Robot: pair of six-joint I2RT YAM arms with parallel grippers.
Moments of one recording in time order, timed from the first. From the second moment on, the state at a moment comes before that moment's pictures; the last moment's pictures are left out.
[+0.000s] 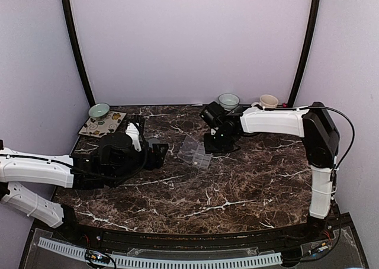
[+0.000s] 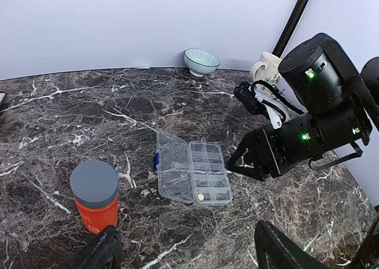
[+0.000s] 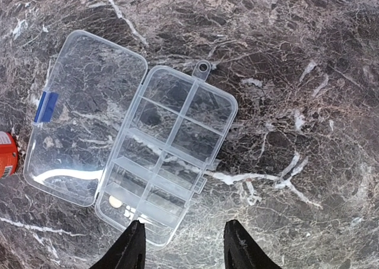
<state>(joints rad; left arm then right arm) -1.07 1.20 0.68 0.14 -0.54 -0.50 0.80 2.00 1.55 -0.69 0.16 0.65</state>
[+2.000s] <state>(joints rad) -1.07 1.51 0.93 0.09 -0.30 -0.56 0.72 1.98 1.35 -0.60 0.08 0.56</state>
